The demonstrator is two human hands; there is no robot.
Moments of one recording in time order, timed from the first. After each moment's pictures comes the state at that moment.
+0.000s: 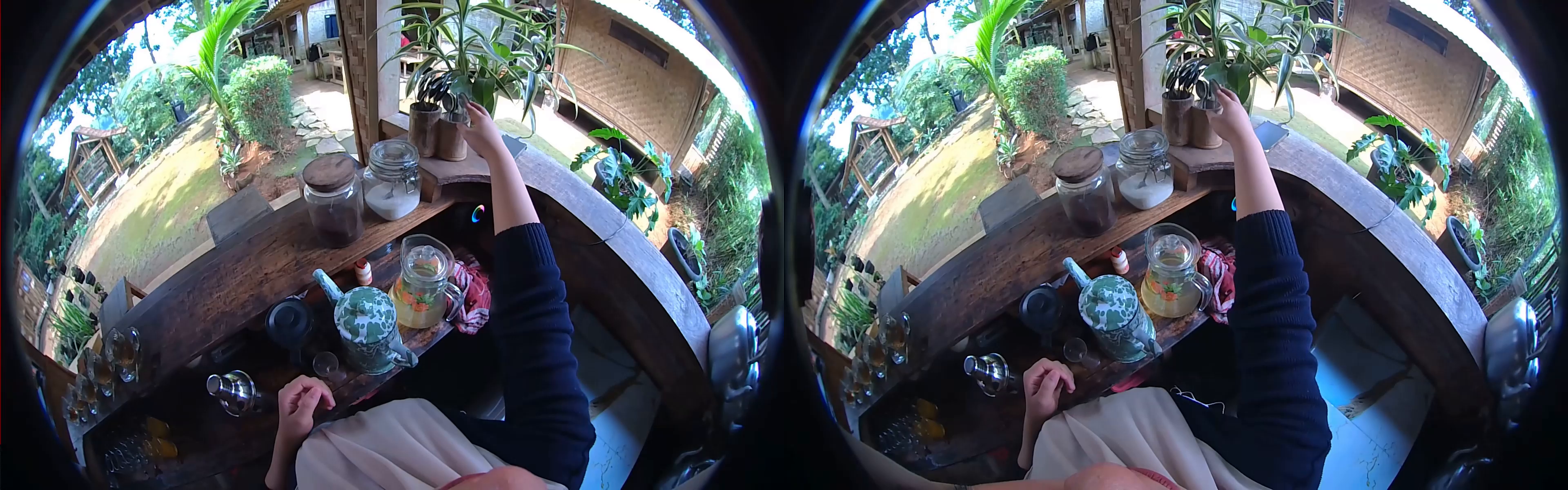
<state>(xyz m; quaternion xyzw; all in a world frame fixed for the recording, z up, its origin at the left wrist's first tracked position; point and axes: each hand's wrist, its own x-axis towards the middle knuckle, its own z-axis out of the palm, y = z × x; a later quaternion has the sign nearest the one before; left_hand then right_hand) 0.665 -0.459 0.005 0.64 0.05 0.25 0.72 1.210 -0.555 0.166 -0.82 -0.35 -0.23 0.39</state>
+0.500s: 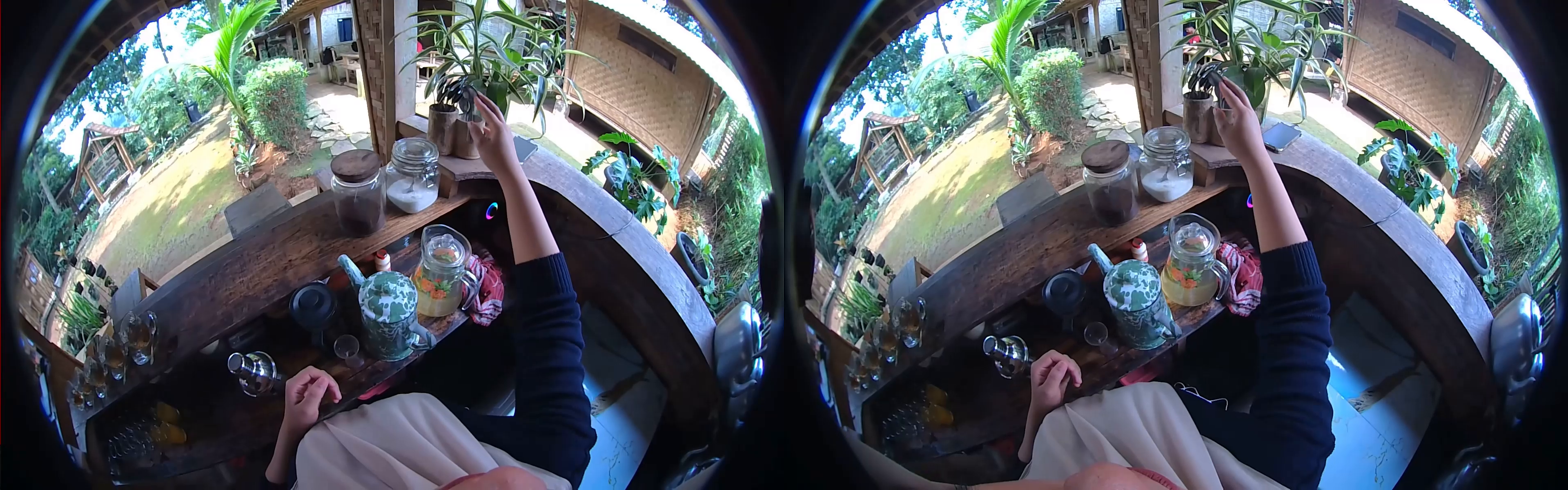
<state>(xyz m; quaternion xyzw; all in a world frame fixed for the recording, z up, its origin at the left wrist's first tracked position) 0.633 -0.452 0.004 0.64 0.06 0.24 0.73 1.119 -0.564 0.175 -0.69 -0.46 -0.33 0.44</state>
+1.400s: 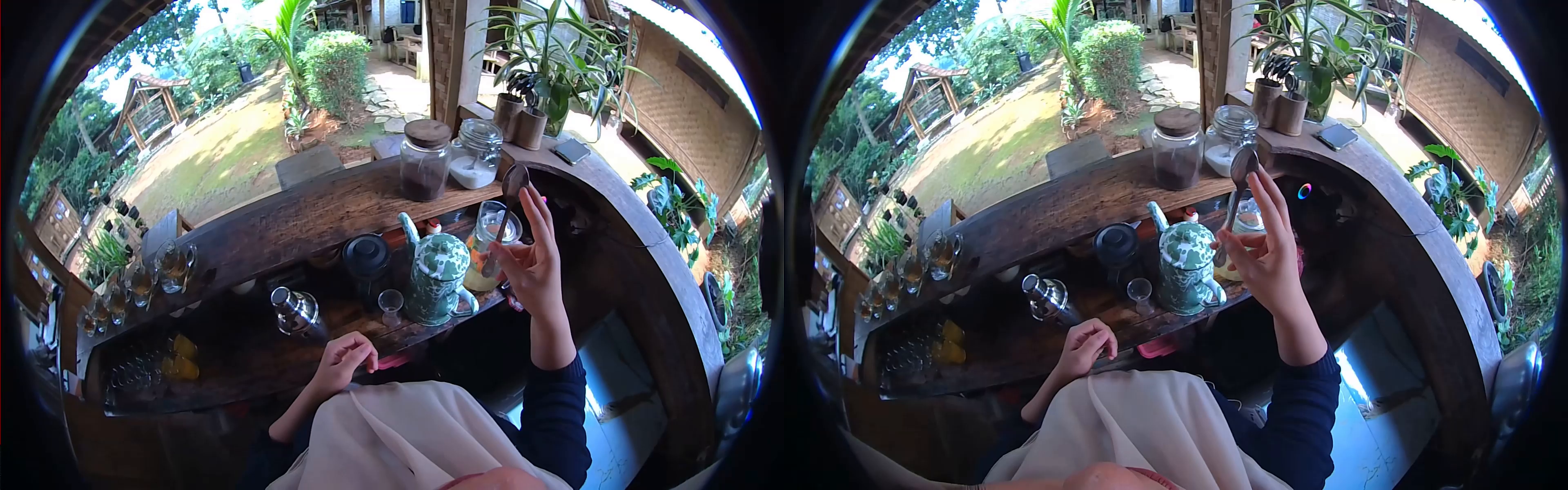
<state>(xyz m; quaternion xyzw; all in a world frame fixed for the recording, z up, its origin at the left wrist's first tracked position) 0.601 -0.465 0.002 0.62 0.07 0.17 0.77 0.846 -0.632 0.138 -0.61 -0.48 0.00 0.63</state>
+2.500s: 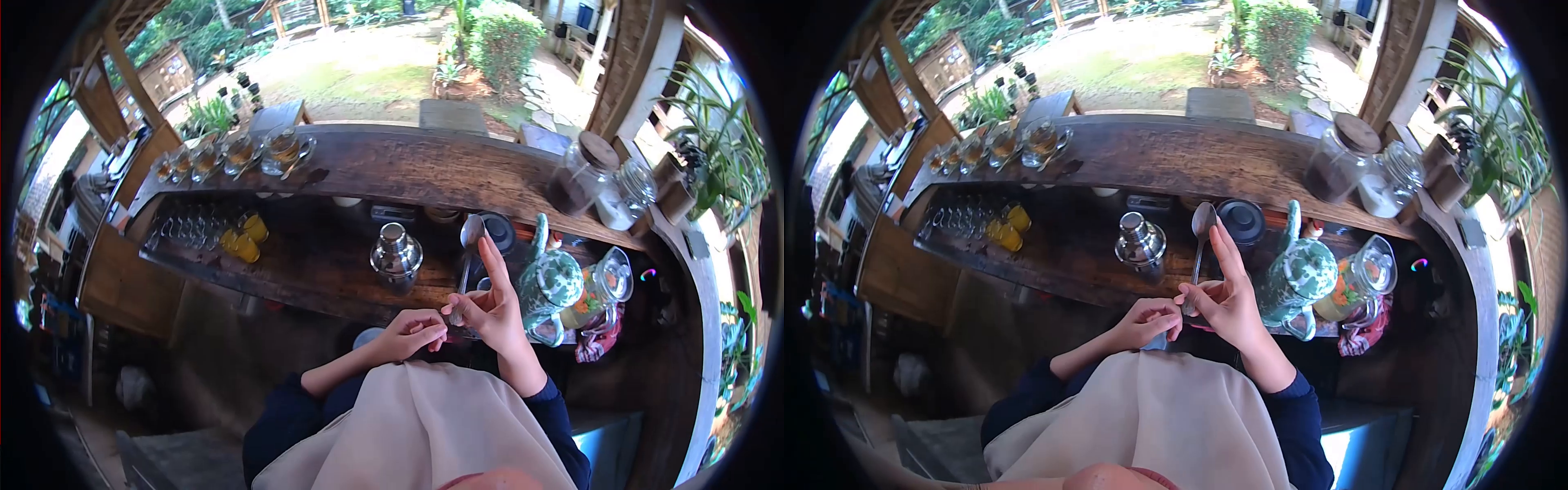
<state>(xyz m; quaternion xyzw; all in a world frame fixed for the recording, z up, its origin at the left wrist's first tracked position) 0.585 -0.477 -0.008 0.61 0.15 0.22 0.75 0.759 -0.526 0.052 -0.44 -0.55 0.39 0.59</state>
